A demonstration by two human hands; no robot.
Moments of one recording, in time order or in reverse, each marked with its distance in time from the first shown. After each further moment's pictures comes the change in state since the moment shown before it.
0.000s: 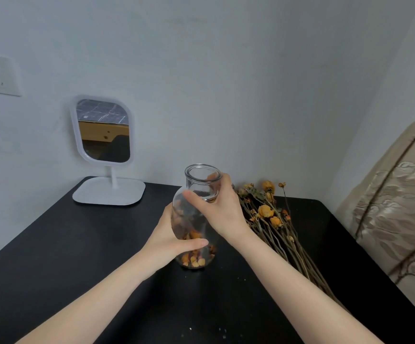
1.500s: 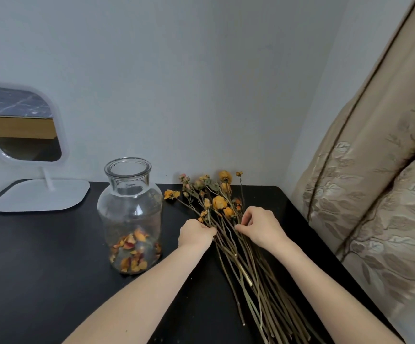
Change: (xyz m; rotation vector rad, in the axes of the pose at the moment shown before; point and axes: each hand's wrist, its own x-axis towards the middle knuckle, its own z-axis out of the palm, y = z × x) left_hand 0.060 0.013 0.172 0.230 0.064 -0.406; right_hand -0.019 0.130 -0.155 -0.708 -0.099 0.438
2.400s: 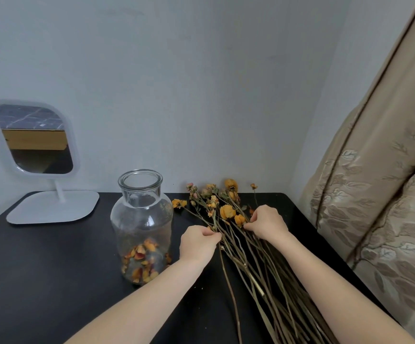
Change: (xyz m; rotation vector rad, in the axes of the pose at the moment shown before) left_hand -0.021 0.000 -0.026 -0.064 0.013 0.175; right_hand 0.030 -0.012 -0.002 -0.038 0.002 0.163
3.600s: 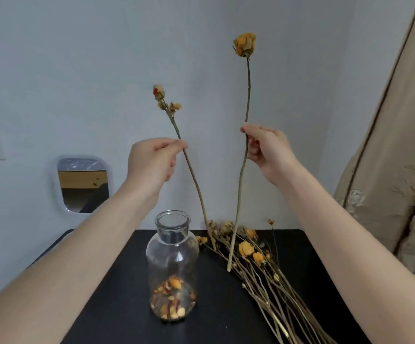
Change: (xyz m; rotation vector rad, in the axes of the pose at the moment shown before) left_hand -0.038 0.159 -0.181 -0.396 0.299 0.490; right_hand -0.058 -0.161 -0.172 1.322 0.074 -0.447
